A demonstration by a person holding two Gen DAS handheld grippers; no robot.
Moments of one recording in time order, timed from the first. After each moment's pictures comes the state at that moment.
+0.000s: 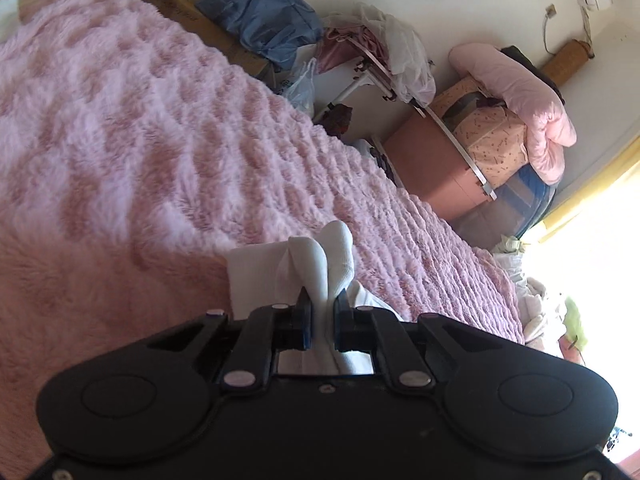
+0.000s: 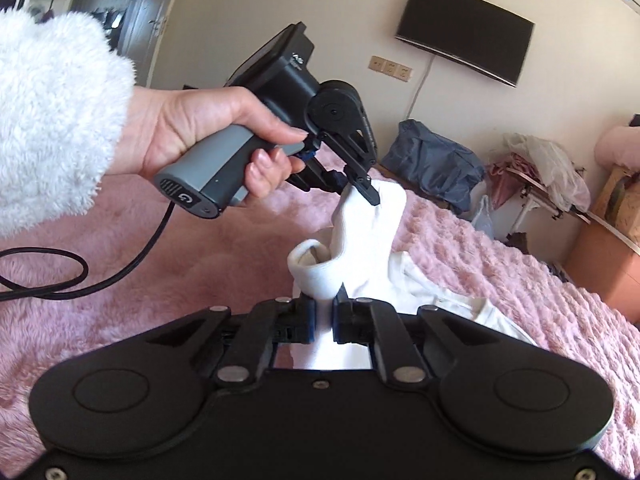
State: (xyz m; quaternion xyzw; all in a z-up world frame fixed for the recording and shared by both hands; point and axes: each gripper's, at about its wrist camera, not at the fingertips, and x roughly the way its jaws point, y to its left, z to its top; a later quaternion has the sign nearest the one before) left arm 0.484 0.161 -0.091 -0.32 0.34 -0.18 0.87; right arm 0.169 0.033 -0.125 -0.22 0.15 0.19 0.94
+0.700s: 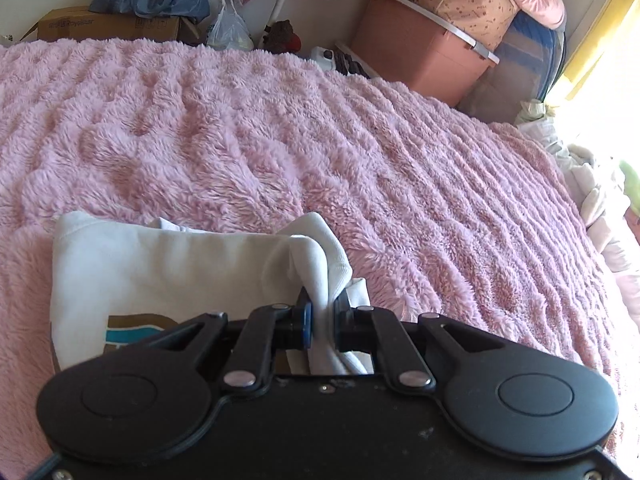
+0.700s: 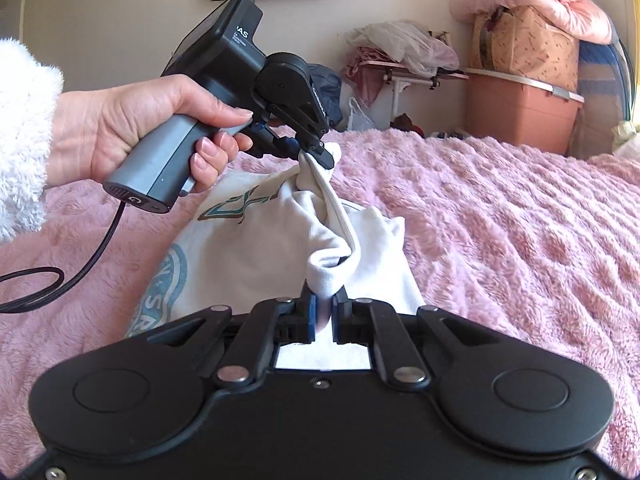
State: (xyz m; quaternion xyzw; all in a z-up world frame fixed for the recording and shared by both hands) left arm 0.558 -0.158 -0.116 -0.12 0.43 -0.18 0.88; right arm 0.222 -0.201 -0.149 -0.04 0.24 0.06 0.97
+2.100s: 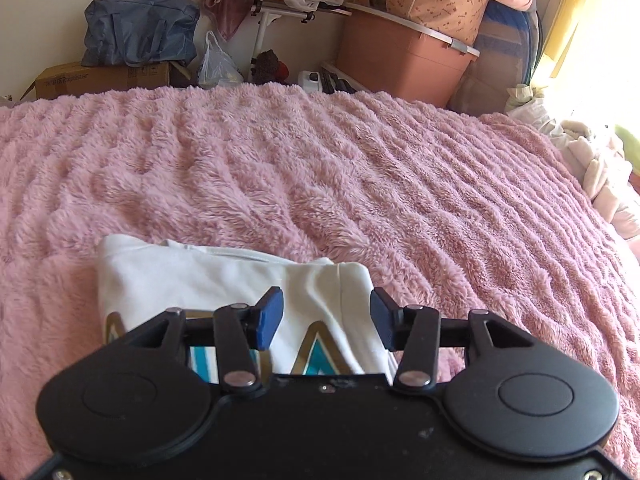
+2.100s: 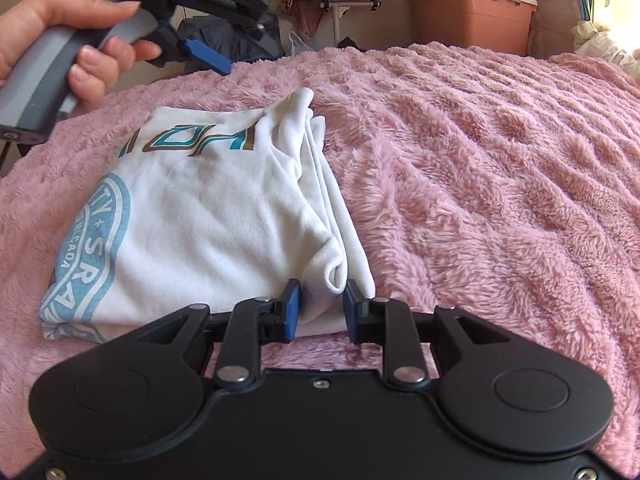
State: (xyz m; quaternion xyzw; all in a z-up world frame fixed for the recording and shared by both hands) left arm 0.499 -0.154 -0.090 -0.06 0.38 -0.19 0.90; right arm 0.212 -0.258 -0.193 0.02 0.33 -0.01 0.94
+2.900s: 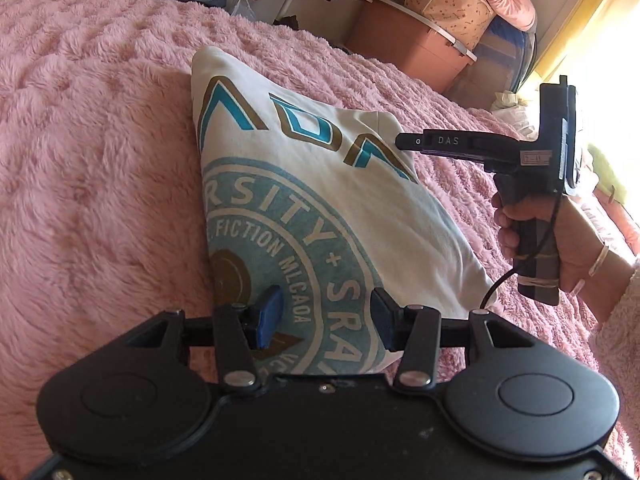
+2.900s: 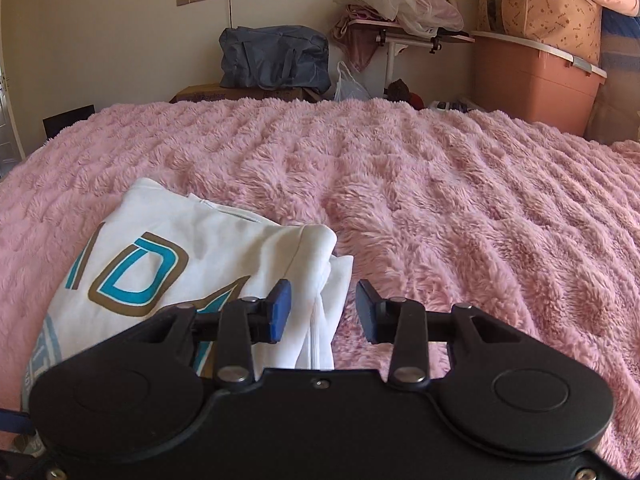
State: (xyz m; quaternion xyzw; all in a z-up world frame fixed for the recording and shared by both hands) left arm 0.343 -0.068 -0.190 -0.16 0.40 -0.21 0.88; right arm 0.385 -0.263 -0.156 -0.04 0.30 0.06 0.95
